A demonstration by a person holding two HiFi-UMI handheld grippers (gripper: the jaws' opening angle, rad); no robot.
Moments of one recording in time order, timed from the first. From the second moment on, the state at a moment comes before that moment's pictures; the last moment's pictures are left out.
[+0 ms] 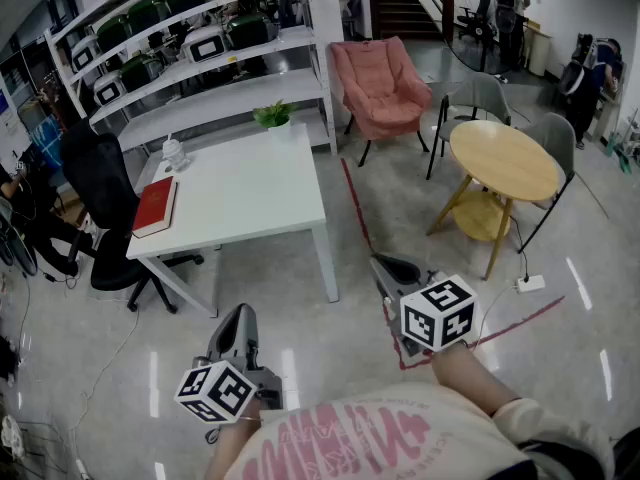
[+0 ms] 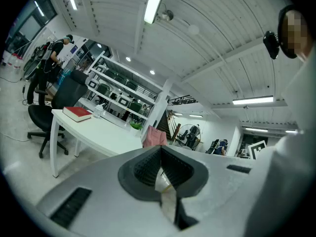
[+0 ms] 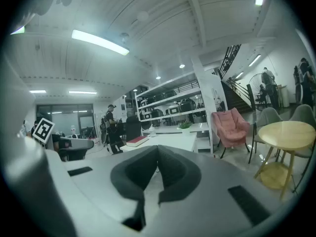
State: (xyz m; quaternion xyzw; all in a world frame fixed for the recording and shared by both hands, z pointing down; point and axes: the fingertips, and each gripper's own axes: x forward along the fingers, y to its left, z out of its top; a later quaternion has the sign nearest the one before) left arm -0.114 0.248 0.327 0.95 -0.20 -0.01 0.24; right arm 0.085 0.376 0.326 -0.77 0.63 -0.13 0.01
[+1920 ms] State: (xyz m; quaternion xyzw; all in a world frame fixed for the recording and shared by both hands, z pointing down) left arm 0.088 -0.057 0.322 0.95 -0.16 -0.02 0.27; right arm 0.269 0.099 0.339 -0.78 0.60 -0.17 0.01
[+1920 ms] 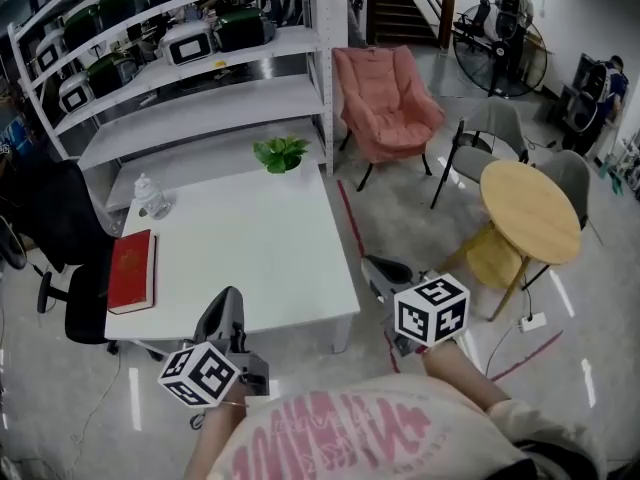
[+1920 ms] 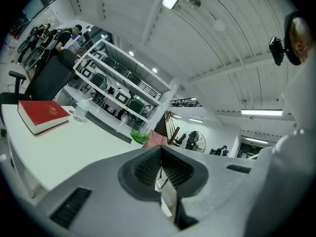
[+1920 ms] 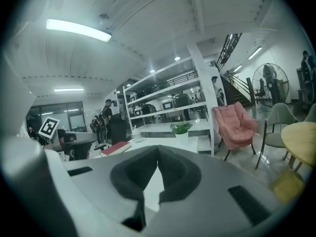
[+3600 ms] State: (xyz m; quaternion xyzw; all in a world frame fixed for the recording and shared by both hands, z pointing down) left arm 0.265 -0.151 0.387 0.89 -0.33 -0.02 0.31; right arm 0.484 -0.091 0.389 -0.64 0.74 -0.18 0.00
